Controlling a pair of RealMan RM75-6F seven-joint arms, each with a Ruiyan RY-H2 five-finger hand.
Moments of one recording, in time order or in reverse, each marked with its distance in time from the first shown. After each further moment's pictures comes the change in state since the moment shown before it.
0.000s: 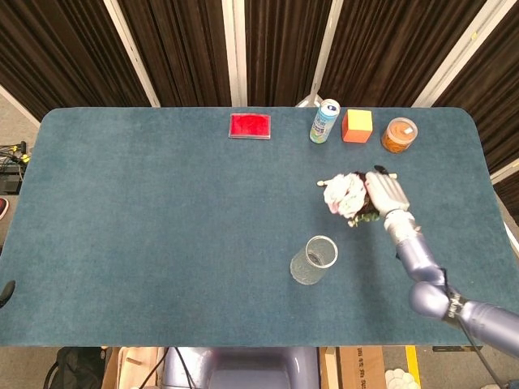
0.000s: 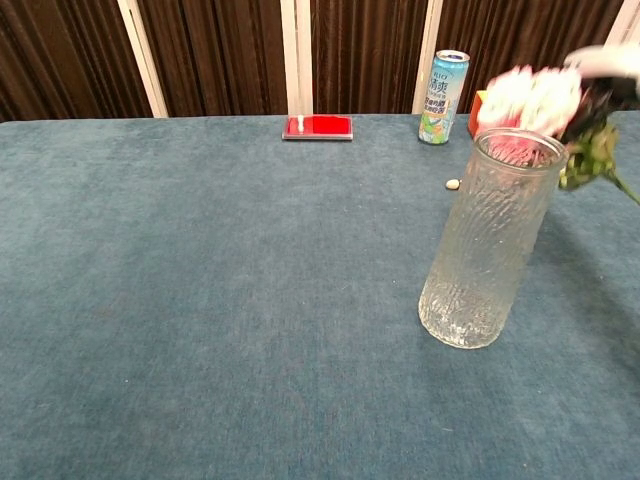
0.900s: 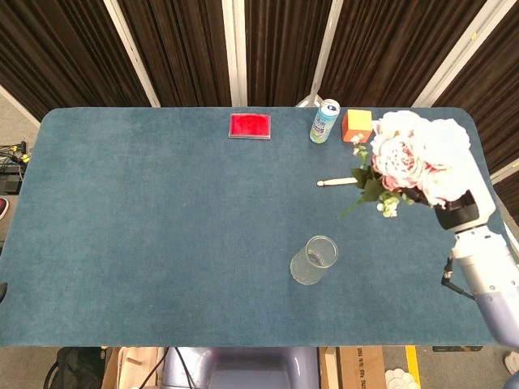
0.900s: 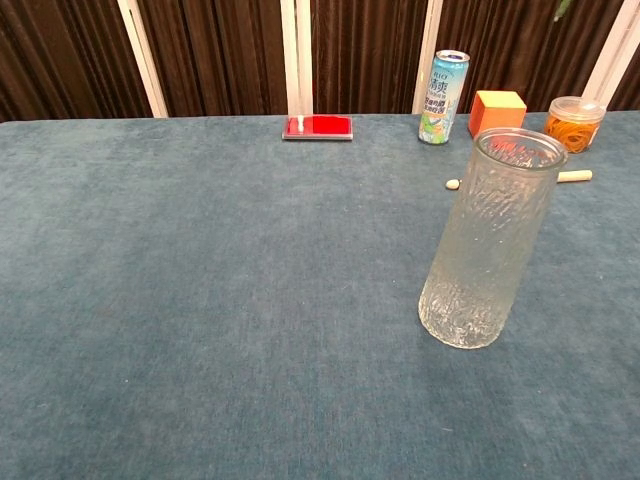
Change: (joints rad) left arm 0.020 0.010 0.001 0.017 0.020 0.040 -0.072; right arm -0.537 0.551 0.568 -0.748 -0.248 0.133 1.128
